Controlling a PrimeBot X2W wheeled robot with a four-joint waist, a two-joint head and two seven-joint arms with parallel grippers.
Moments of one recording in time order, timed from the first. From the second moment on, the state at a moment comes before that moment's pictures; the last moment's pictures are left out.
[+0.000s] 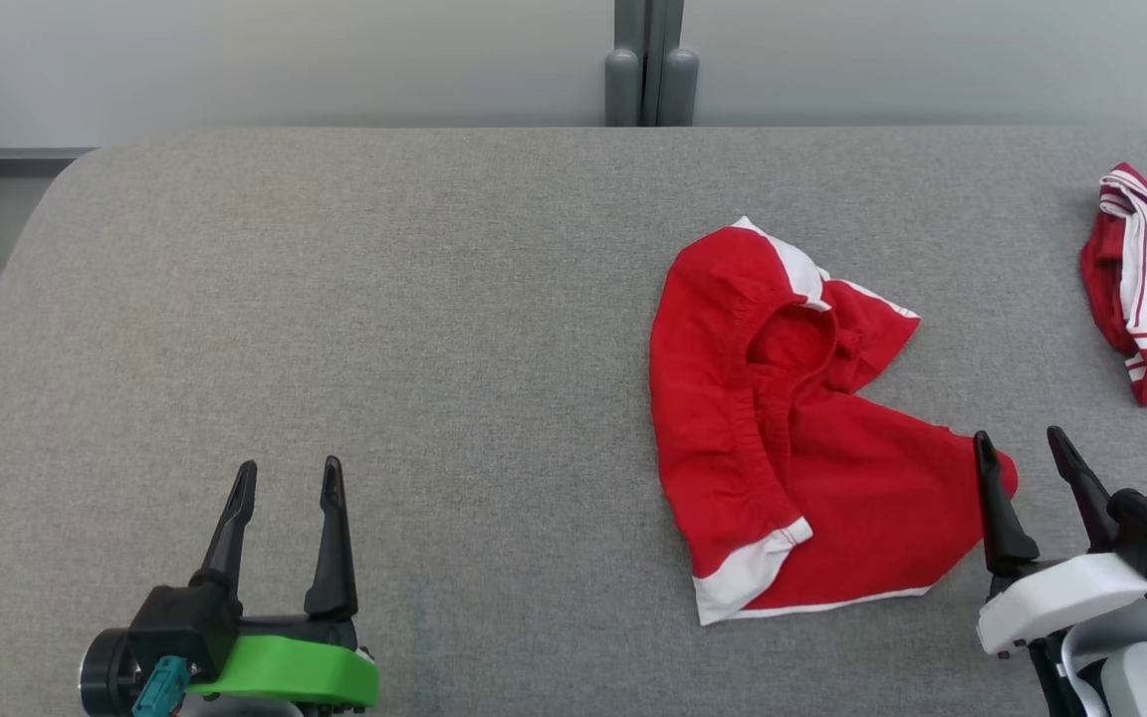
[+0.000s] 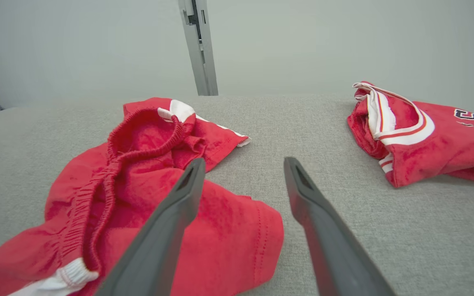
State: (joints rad) left arm 0.01 0.05 -0.10 0.10 -0.22 -0.03 -0.26; right arm -0.07 -0.19 -0.05 0.28 0.23 0.13 -0.23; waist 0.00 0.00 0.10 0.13
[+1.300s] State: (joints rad) left arm 0.00 0.05 -0.13 0.11 -0.23 -0.03 -0.26; right arm -0.28 -0.14 0.52 0.41 0.20 0.13 -0.18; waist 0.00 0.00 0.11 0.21
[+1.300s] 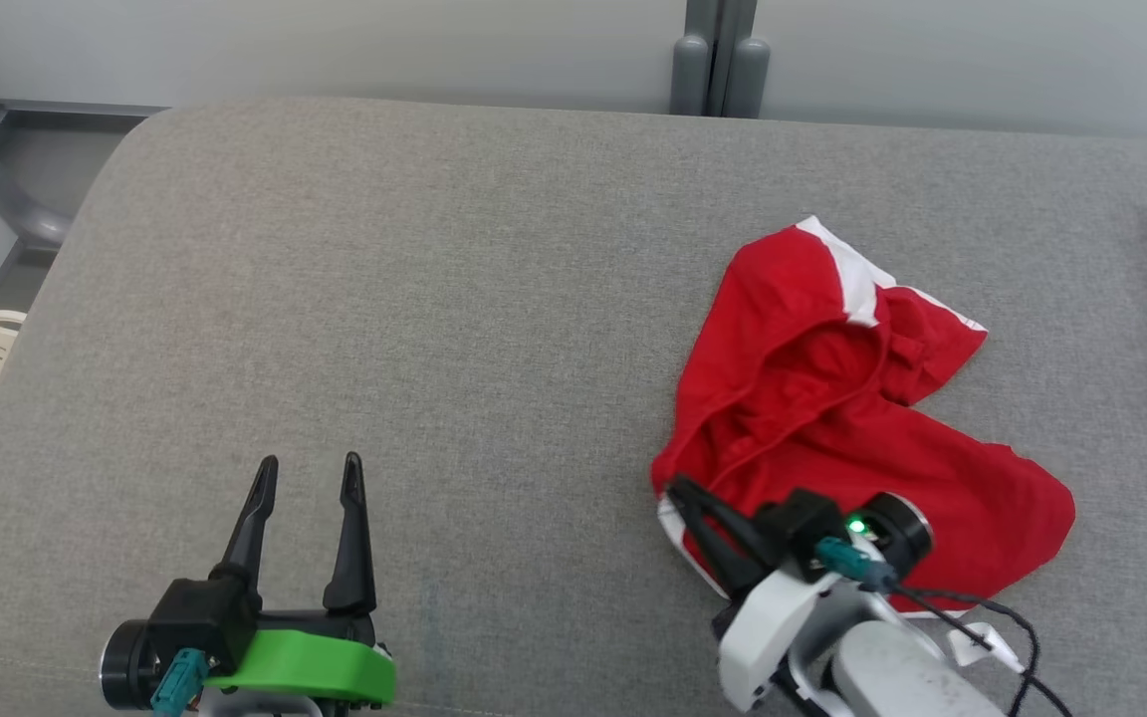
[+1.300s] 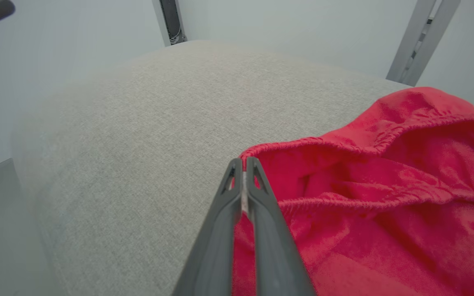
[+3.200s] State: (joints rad) left arm 0.00 0.05 -0.12 0.11 -0.20 -0.04 -0.26; right arm -0.16 -0.21 0.02 0.47 0.17 0.13 -0.17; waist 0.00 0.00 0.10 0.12
